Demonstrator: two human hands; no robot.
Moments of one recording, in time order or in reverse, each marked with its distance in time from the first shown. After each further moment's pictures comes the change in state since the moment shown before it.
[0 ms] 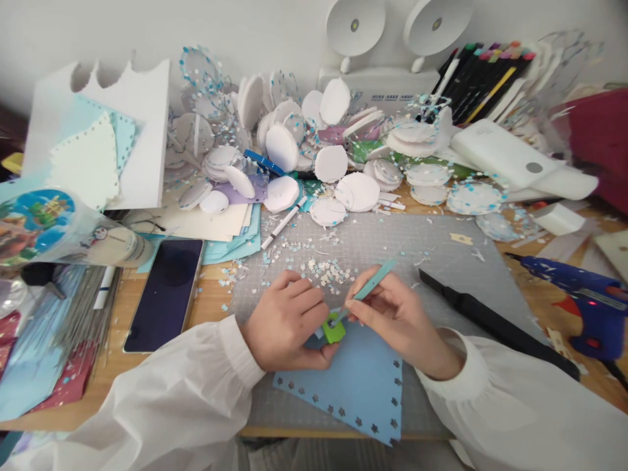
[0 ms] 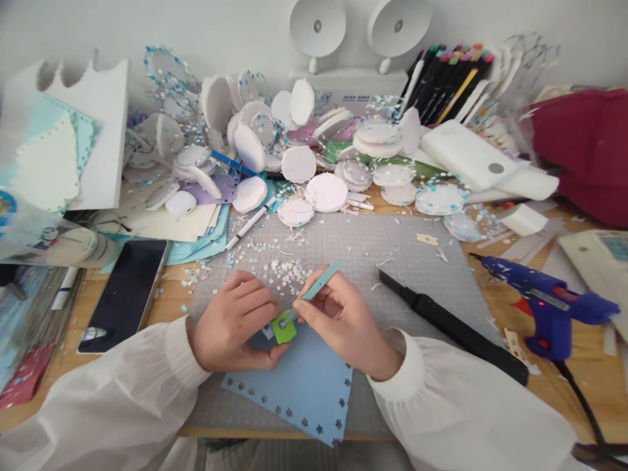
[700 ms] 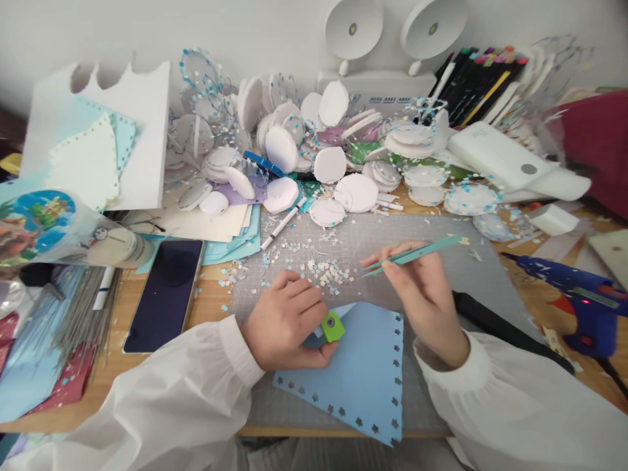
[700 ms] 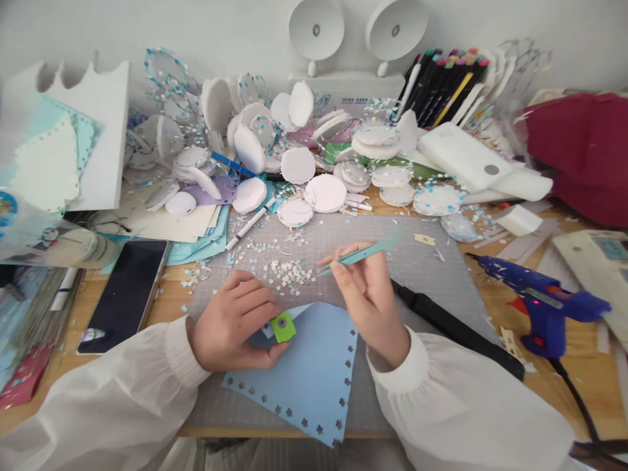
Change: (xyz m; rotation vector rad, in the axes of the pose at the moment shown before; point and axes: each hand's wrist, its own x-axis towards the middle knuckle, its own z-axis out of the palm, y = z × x) left_hand -0.002 -0.001 0.000 -0.058 0.002 -0.028; right_hand 0.012 -0.003 -0.018 -0.166 0.302 -0.252
